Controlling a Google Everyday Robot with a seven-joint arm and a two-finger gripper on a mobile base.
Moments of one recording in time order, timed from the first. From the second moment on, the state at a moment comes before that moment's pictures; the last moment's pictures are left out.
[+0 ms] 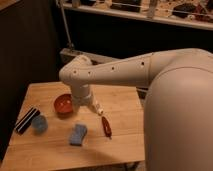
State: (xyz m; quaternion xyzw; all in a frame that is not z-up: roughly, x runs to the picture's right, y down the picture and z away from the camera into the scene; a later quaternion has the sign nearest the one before) arm -0.113 0.099 0.705 -0.25 0.23 0.63 0.70
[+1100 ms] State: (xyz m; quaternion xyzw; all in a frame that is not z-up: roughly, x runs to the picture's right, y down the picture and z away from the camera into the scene) arm -0.335 0.195 0.669 -0.29 0.14 0.39 0.86
